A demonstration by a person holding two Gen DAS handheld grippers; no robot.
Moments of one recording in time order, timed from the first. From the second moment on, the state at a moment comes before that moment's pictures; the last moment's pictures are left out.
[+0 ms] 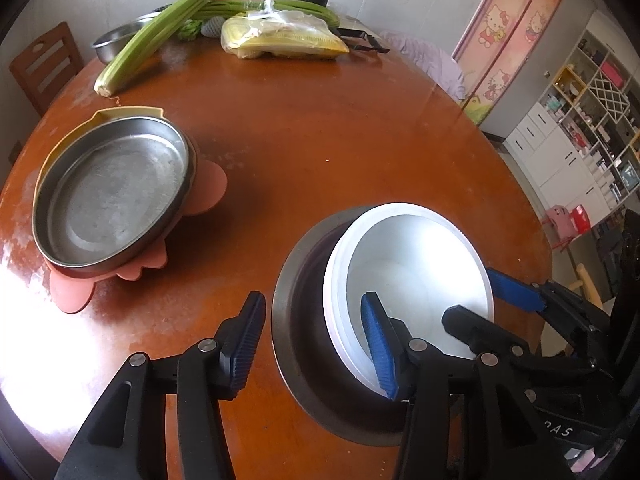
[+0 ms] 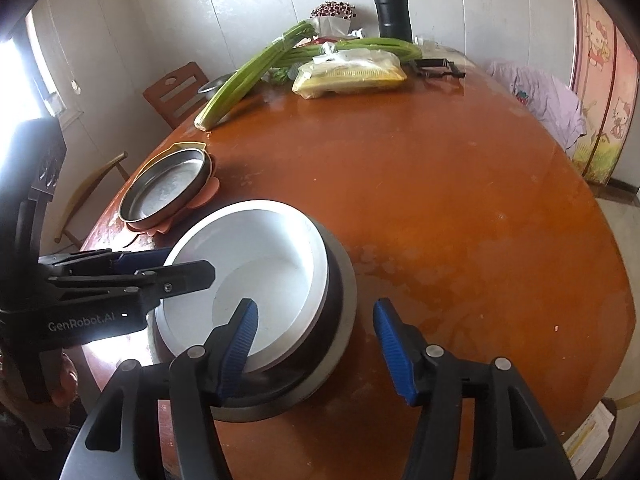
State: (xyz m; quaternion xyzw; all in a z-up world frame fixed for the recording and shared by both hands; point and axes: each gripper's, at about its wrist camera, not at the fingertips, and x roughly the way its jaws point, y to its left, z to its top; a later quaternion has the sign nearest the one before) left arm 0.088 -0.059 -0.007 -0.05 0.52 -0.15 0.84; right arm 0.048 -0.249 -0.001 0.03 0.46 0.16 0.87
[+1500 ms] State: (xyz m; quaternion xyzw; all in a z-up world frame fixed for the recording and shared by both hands) left arm 0.098 -0.067 -0.023 -0.06 0.53 -0.17 0.83; right arm 0.051 -0.230 -0.011 0.03 0.47 0.19 0.86
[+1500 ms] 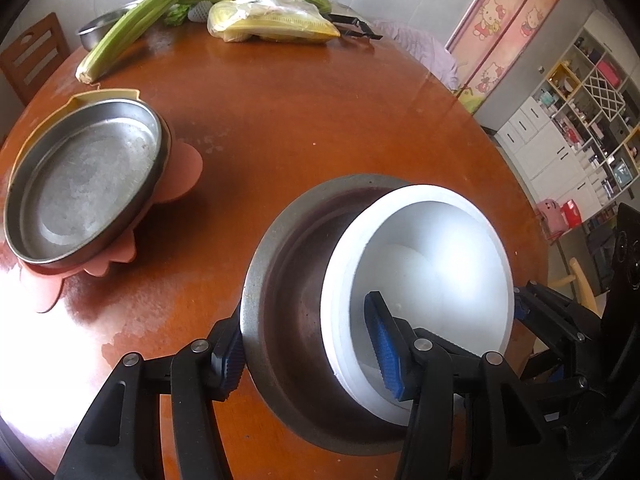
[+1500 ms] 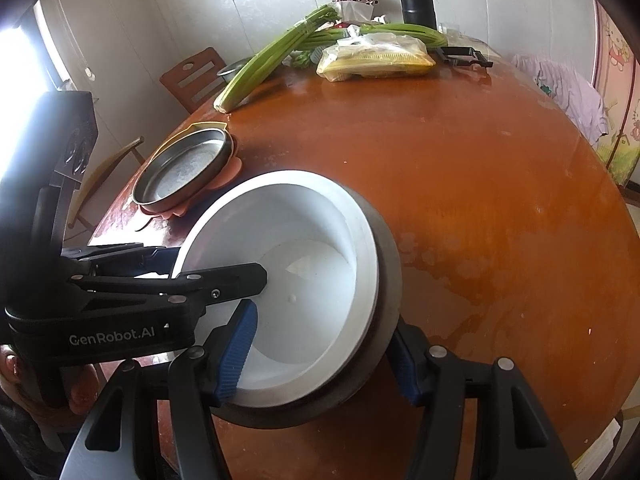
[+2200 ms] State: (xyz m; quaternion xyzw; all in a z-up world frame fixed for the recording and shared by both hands) left arm 0.103 -0.030 0.017 -0.08 0.49 -0.16 0.85; right arm 0.072 -0.199 0.025 0.01 0.44 0.21 0.87
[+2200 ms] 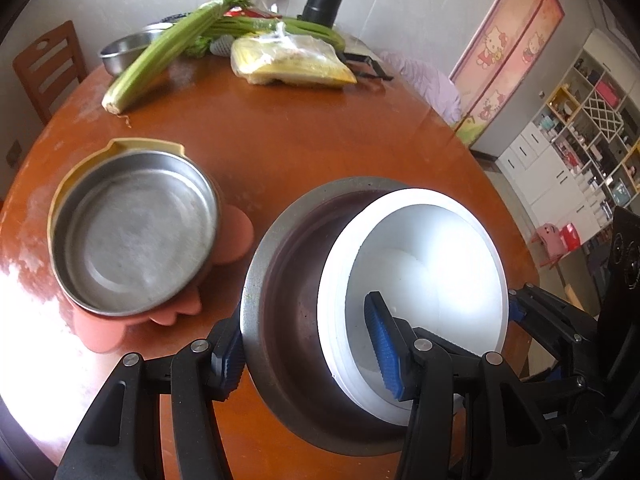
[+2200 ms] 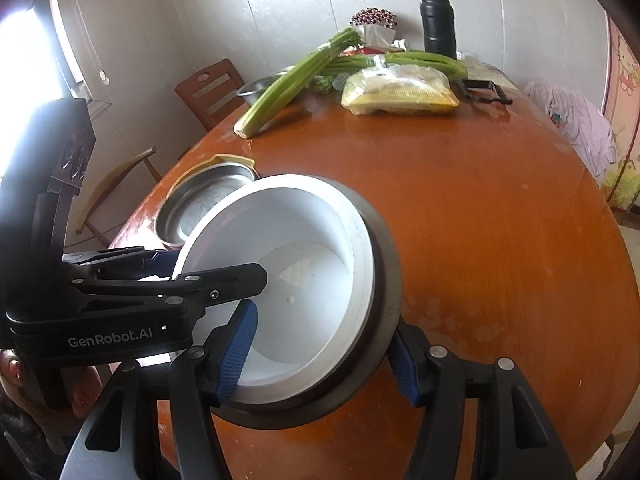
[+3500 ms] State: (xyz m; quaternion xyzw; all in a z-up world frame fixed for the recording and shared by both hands) left arm 0.164 0.110 0.030 -0.12 0.47 -0.07 0.87; right arm 0.154 -0.054 0.038 -0.05 0.45 0.28 0.85
